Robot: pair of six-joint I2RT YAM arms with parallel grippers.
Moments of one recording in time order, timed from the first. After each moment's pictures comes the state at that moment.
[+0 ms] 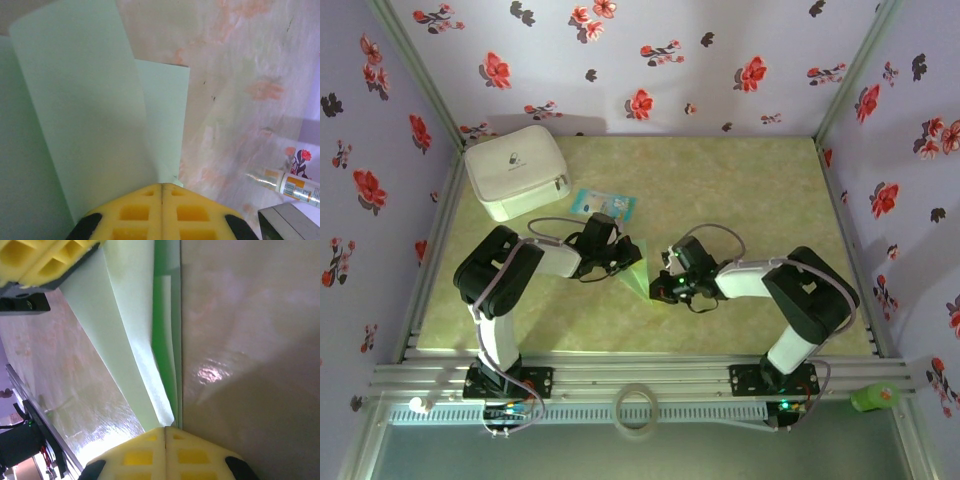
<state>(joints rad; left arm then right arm) -0.64 1.88 0.83 0.28 0.39 -1.04 0.71 1.64 0.61 0.07 -0.56 0.82</state>
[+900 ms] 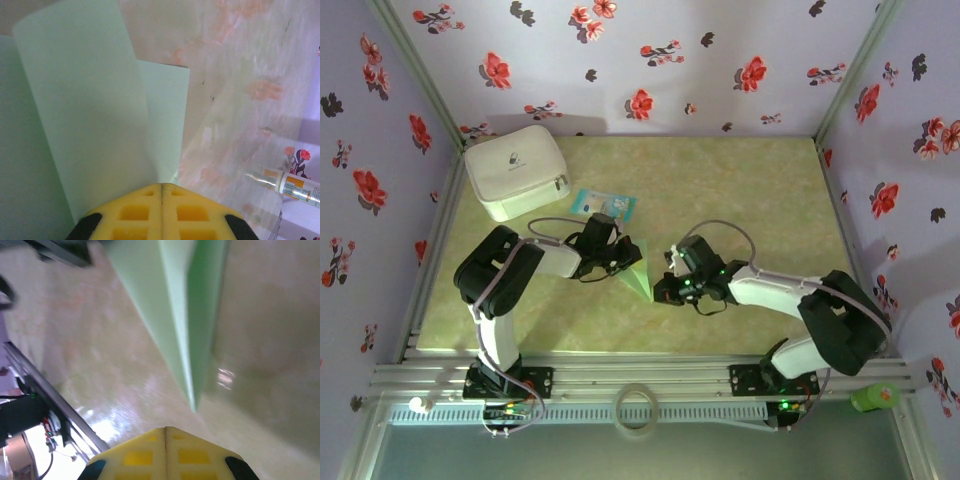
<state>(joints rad) -0.64 1.88 0.83 0.29 0.40 -1.04 0.73 1.42 0.63 -0.13 -0.53 0.77</state>
